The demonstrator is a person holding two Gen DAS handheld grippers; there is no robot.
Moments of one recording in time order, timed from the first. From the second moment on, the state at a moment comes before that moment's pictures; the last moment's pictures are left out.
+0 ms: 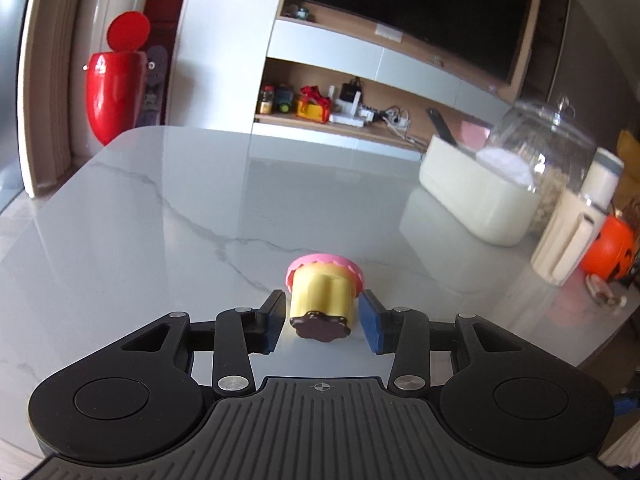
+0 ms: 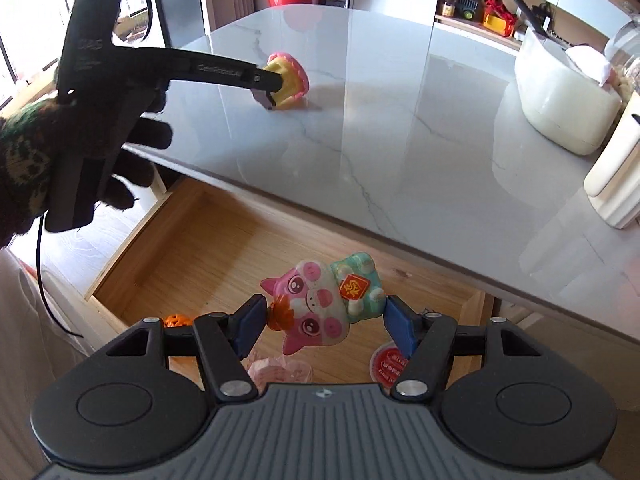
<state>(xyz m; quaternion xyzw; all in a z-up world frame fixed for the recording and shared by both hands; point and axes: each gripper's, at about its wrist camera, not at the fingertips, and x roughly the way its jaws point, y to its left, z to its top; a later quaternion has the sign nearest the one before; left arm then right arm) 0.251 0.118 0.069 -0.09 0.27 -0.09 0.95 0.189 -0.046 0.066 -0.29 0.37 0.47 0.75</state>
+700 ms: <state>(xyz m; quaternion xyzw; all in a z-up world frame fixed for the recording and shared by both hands) 0.187 0.155 0.055 -0.07 0.30 -0.16 0.94 0.267 0.101 0.055 -0.21 0.32 0.46 0.80</state>
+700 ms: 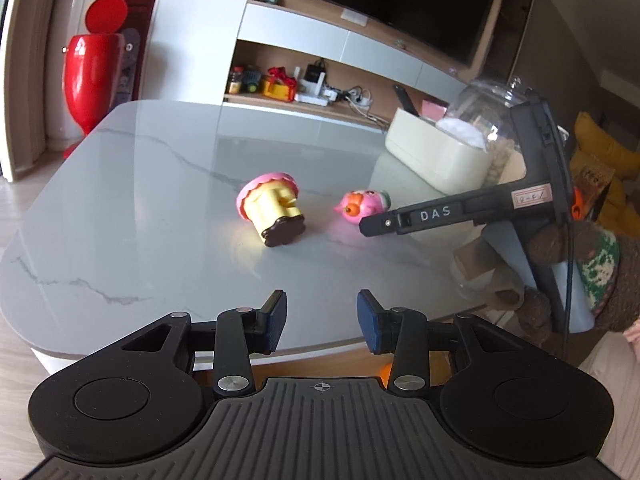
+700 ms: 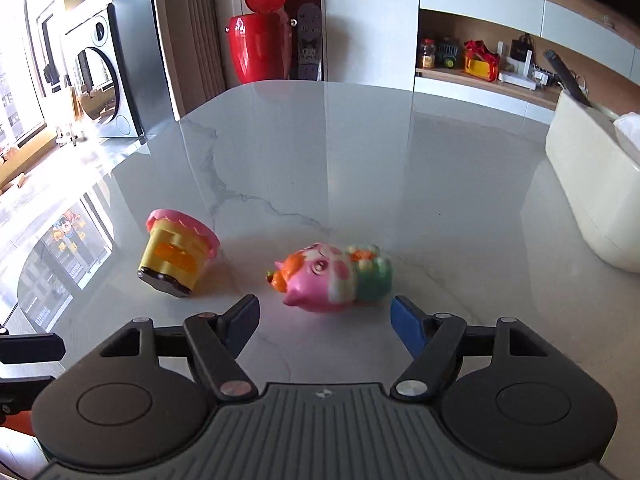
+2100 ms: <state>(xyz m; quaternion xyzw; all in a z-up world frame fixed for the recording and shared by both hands) 0.228 0.049 -0.025 0.06 0.69 -0.17 0.70 0.275 -0.103 0.051 -0.13 0.39 0.46 0.79</state>
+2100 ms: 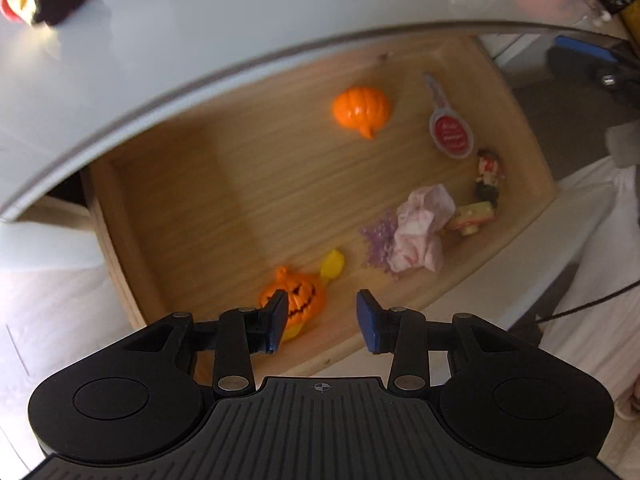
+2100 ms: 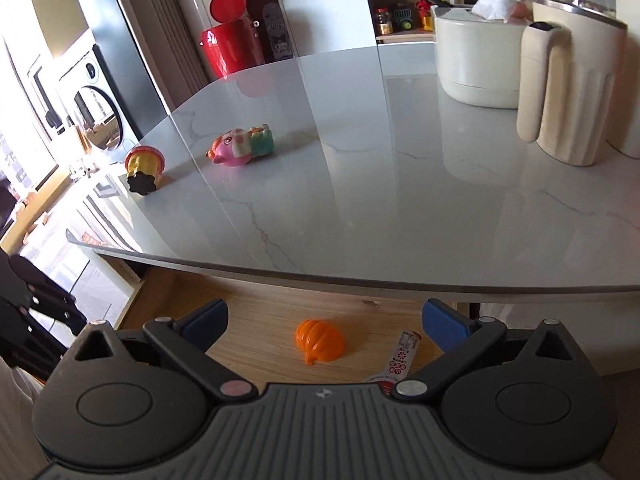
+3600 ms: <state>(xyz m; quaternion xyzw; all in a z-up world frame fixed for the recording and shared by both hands) 0.194 0.115 0.001 -0.12 0.55 -0.22 0.79 0.259 -0.022 -0.063 -0.38 0.63 0.37 0.57</state>
